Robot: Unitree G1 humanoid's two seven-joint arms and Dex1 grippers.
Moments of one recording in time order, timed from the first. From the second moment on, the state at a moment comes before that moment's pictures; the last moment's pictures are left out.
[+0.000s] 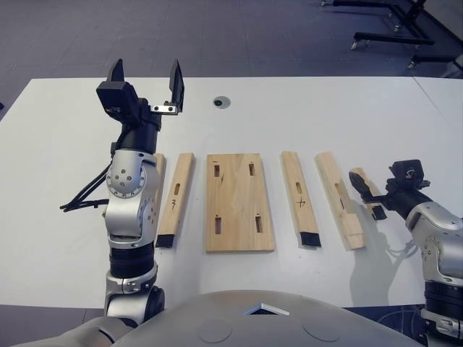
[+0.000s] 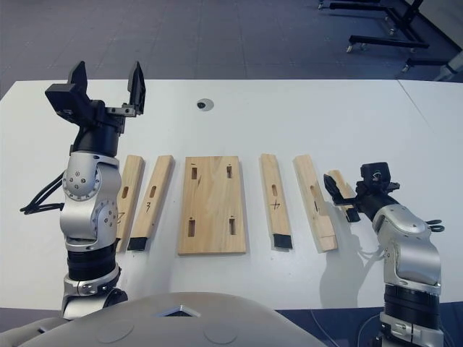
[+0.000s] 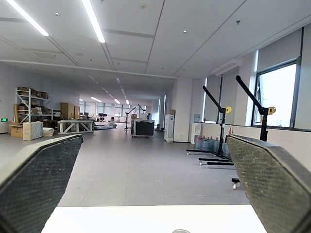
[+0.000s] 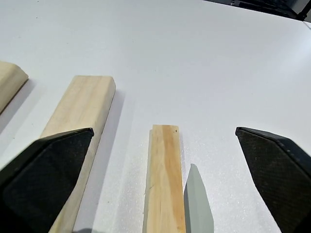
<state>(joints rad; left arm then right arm) -0.17 0.04 0.04 -0.43 -0.14 0.17 -0.03 0.19 -0.56 -0.38 -0.16 0.29 0.58 0.43</state>
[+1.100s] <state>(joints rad) -0.16 0.02 0.02 -0.47 -0.14 0.21 -0.03 0.40 -0.55 -0.43 -0.06 0.37 0.46 0.55</state>
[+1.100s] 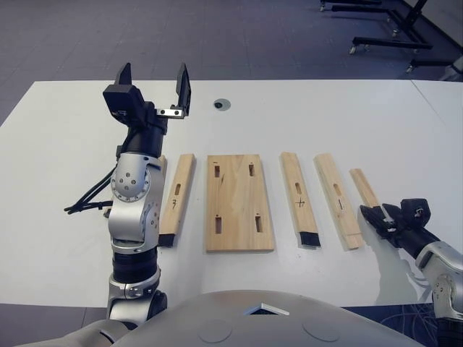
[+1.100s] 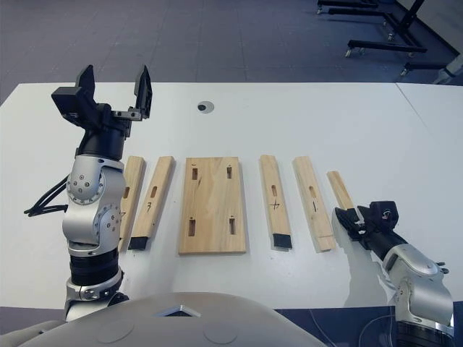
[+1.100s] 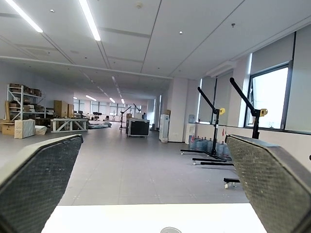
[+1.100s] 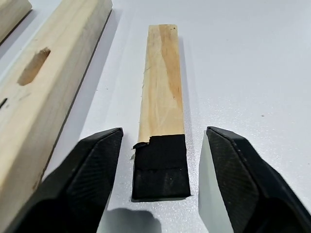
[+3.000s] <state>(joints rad) -0.46 -0.06 0.22 -0.22 -1.24 0.73 -0.14 -0.26 -0.39 0.11 -0.27 0.16 0.12 0.53</state>
